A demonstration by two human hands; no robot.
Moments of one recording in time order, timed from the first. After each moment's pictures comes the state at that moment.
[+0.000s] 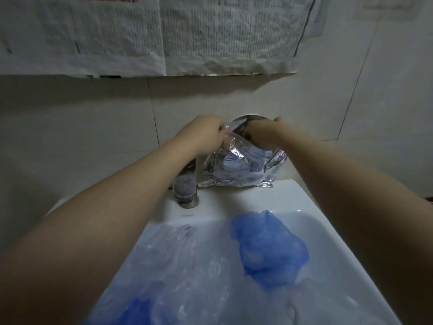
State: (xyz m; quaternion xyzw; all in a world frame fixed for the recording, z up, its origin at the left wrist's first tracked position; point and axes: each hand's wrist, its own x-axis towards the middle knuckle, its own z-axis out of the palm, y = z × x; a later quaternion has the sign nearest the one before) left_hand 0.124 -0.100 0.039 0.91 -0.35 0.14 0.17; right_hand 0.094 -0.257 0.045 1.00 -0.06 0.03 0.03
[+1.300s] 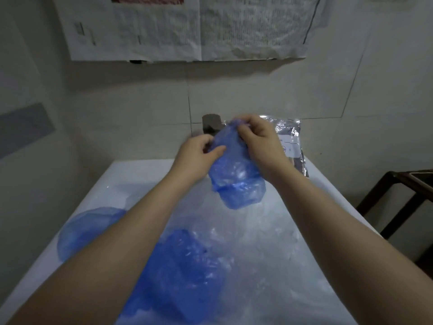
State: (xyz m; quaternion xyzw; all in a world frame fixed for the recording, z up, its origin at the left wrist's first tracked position) left_hand -0.002 -0.001 -0.026 0.81 -0.27 0.11 0.50; right_hand -0.035 -0.139 -0.014 0.72 0.08 0.30 -0.62
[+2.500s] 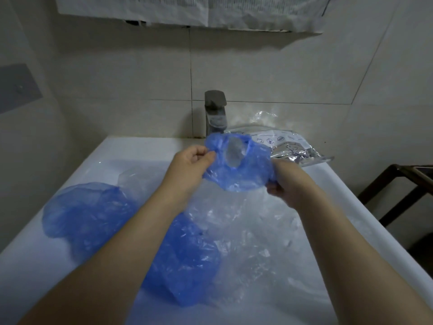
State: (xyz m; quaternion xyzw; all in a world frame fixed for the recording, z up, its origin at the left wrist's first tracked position) left_hand -0.034 0.011 -0.077 0.72 -0.13 0.00 0.68; right_hand -0.067 -0.168 -0.078 0.69 -0.20 0.06 -0.69
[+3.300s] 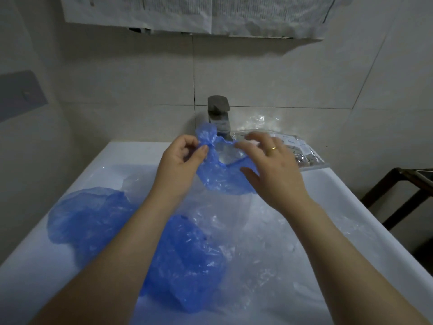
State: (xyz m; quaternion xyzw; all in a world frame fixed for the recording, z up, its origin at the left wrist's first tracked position) left_hand -0.029 0.031 -0.071 0.70 -0.19 0.11 0.68; right_hand -0.075 -0.145 -0.073 0.91 0.10 0.40 -0.03
